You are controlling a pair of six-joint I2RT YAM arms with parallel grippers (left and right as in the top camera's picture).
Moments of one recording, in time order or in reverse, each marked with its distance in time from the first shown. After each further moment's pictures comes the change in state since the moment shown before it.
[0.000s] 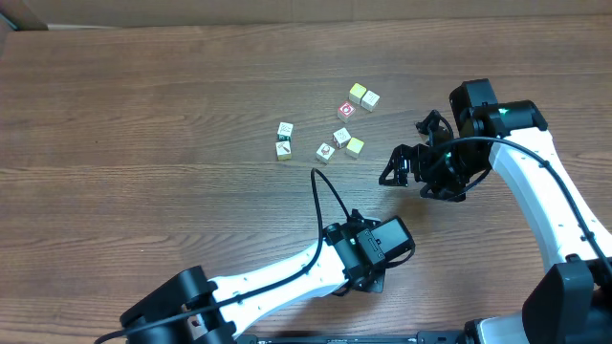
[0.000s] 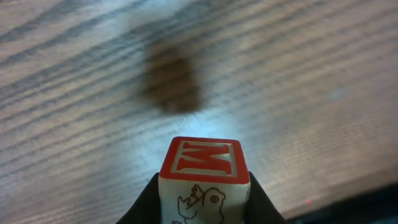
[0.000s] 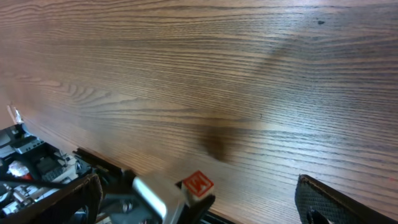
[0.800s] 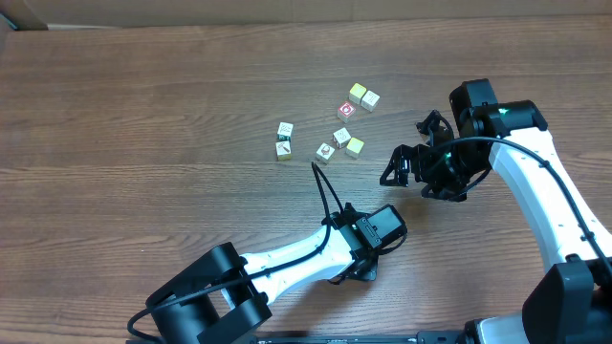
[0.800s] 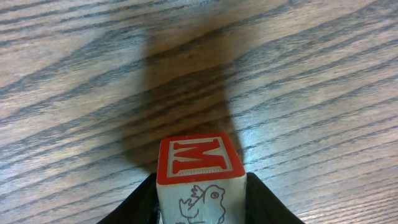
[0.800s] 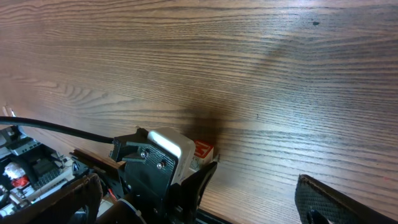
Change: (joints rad) left arm 0.061 0.114 -0.006 0.052 -0.012 0.054; right arm 0.000 0.000 0.000 0.000 0.011 0.000
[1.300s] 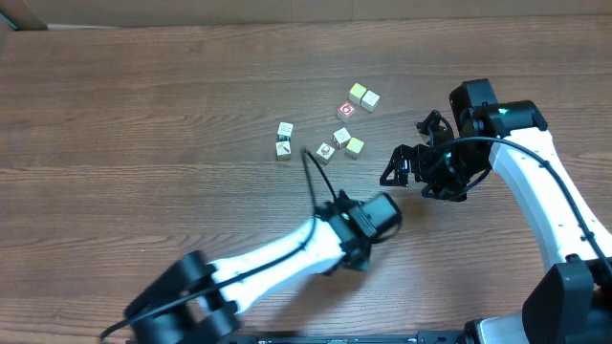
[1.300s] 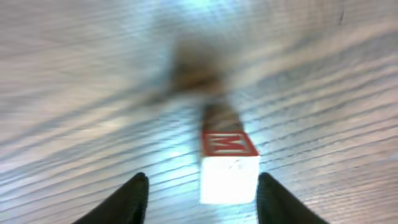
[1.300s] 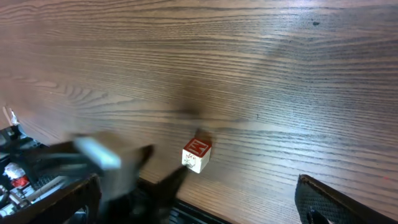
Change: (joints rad) left arm 0.072 -0.118 0.059 -0.154 -0.085 0.045; right arm 0.000 0.000 0.000 0.000 0.000 0.001
